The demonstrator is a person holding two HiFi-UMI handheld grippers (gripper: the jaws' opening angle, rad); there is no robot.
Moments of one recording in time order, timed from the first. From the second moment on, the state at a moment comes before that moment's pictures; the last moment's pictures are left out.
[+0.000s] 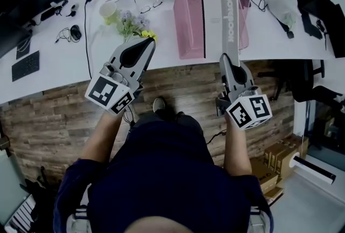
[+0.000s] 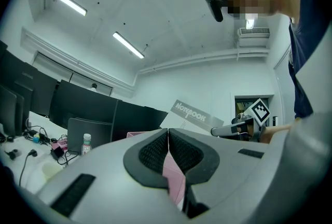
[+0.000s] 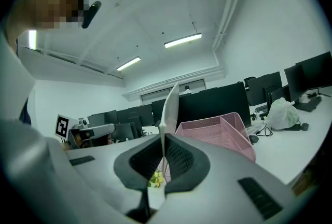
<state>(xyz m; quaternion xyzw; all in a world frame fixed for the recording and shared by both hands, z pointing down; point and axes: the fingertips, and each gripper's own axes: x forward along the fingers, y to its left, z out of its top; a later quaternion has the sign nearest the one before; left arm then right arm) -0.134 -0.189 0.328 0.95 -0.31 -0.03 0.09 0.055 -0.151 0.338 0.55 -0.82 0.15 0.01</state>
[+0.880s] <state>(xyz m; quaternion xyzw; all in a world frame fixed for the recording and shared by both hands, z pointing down) -0.101 -0.211 0.327 0.94 -0.32 -0.02 0.08 0.088 -0.179 0.349 0.55 -0.82 0.16 0.01</state>
